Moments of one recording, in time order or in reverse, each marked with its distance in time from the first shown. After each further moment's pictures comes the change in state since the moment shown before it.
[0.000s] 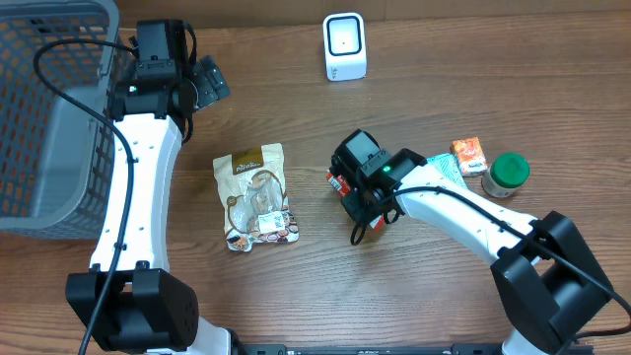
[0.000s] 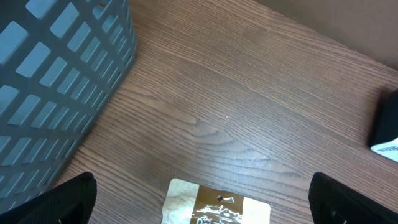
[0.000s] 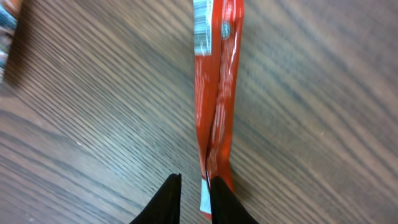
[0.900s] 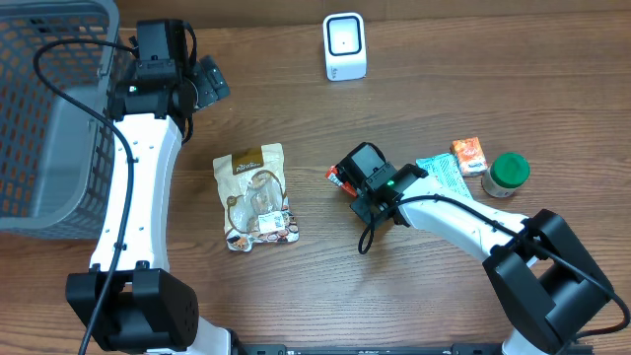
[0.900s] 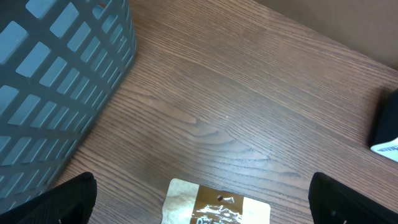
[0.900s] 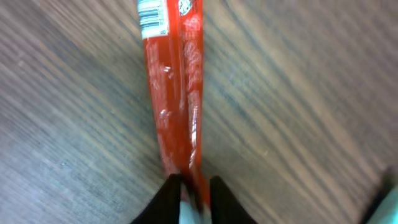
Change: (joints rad) left arm 0.000 0.000 0.000 0.000 0.000 0.000; right arm 0.000 0.000 -0.124 0.205 0.206 -0.145
